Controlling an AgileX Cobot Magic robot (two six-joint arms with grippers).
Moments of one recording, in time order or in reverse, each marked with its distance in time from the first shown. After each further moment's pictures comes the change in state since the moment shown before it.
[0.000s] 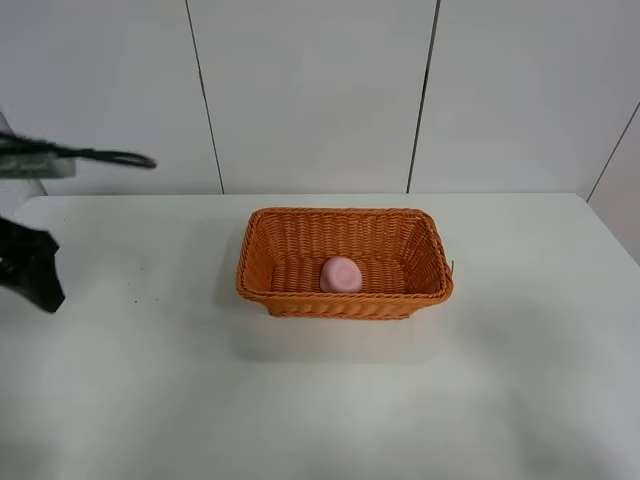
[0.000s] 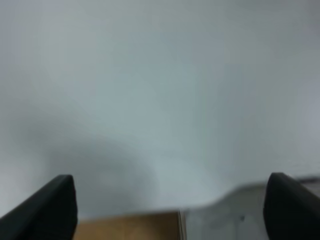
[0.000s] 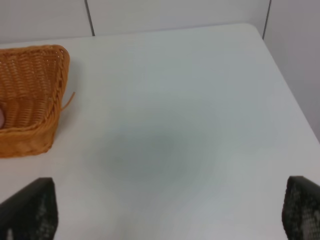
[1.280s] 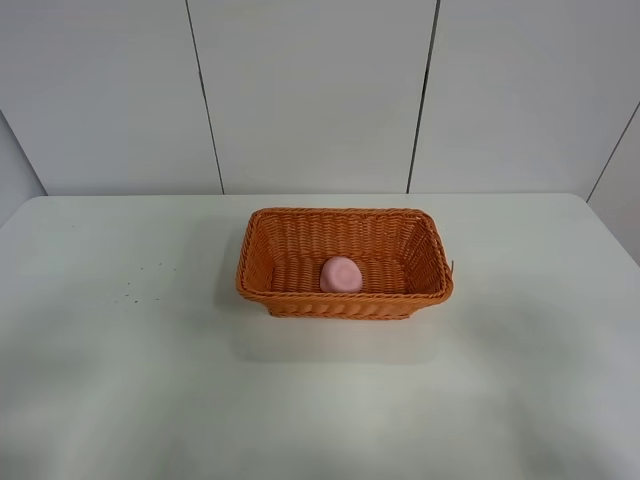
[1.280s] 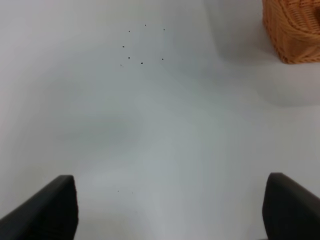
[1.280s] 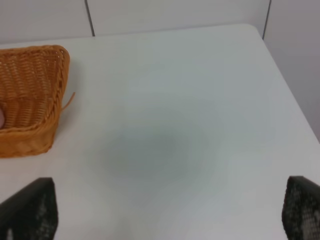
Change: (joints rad) left arm 0.000 -1.330 0.551 0.004 -0.111 -0.003; right arm 0.000 0.000 0.000 0.000 0.000 0.000
